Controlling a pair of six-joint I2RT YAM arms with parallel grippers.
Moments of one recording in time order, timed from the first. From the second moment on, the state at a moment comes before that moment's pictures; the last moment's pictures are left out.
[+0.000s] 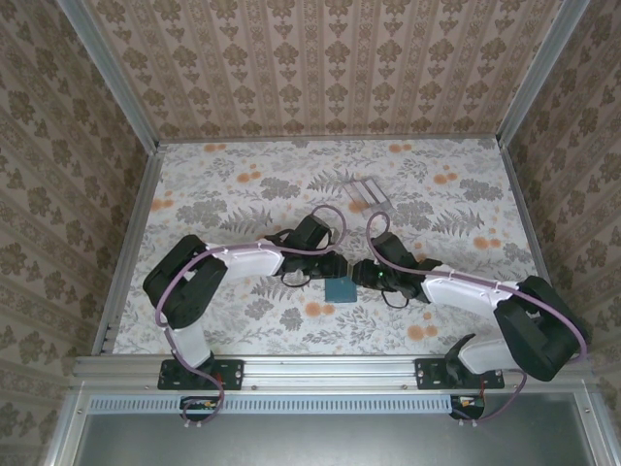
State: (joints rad) left arm -0.86 1.78 0.96 -0.12 0.37 -0.72; right arm 0.62 1.36 0.58 -0.15 -0.07 0.78
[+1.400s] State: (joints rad) left arm -0.84 1.59 0.86 -0.22 0.36 -0.72; right arm 0.69 1.37 0.60 -0.08 -0.06 0.83
